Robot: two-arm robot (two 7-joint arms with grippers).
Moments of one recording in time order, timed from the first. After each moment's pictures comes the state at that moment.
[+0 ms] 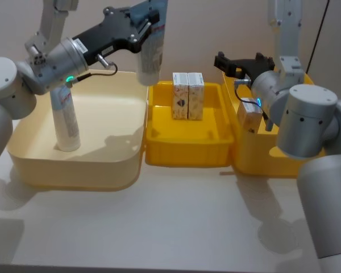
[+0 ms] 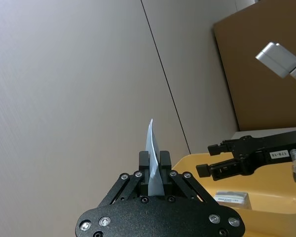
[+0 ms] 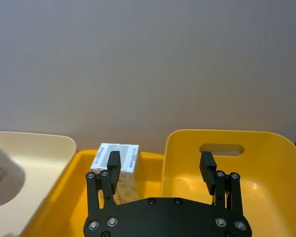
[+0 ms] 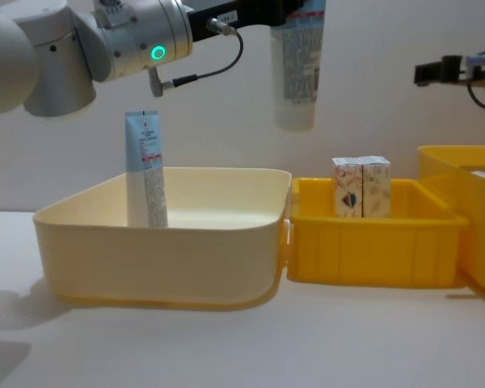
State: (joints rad) left arm -1.11 0.02 0.41 -0.51 -0.42 -0.44 -0.91; right arm 0.57 0.02 -0.08 -1.45 0.08 0.58 -0.06
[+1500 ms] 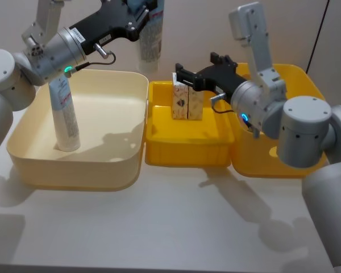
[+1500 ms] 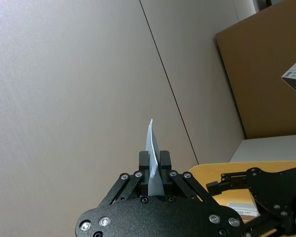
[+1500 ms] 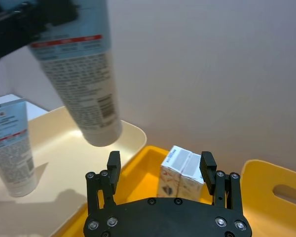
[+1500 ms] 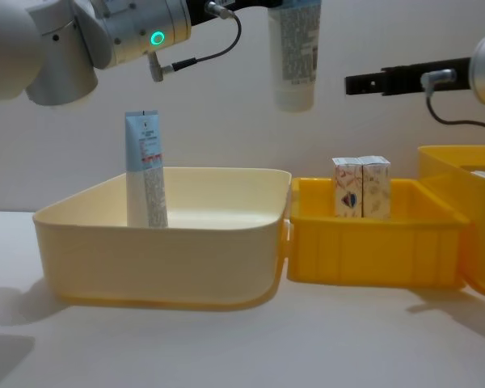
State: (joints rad) left arm -1.19 -0.01 0.40 -0.39 -0.43 -0.53 -0.94; right arm 0.55 0.14 -0.21 -1.43 0.09 0.43 0.26
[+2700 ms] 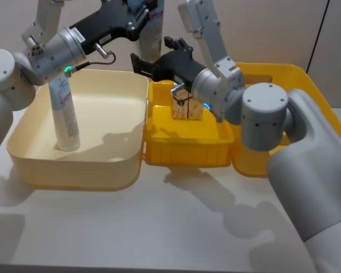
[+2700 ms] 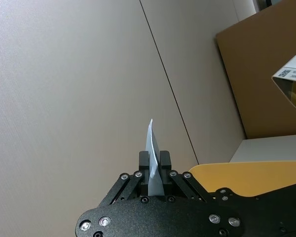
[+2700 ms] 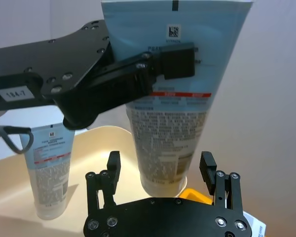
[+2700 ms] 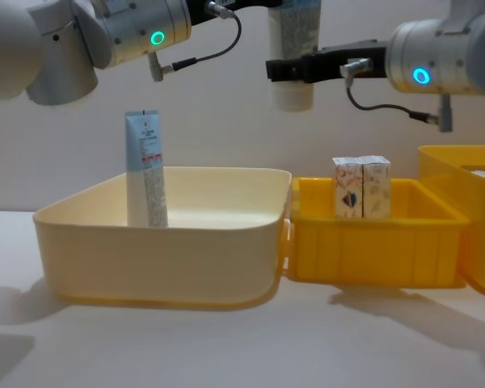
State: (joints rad) left arm -1.19 -0.01 0.40 -0.39 -0.43 -0.53 -0.94; right arm 0.69 0.10 -0.34 -1.24 0.07 0.25 0.32
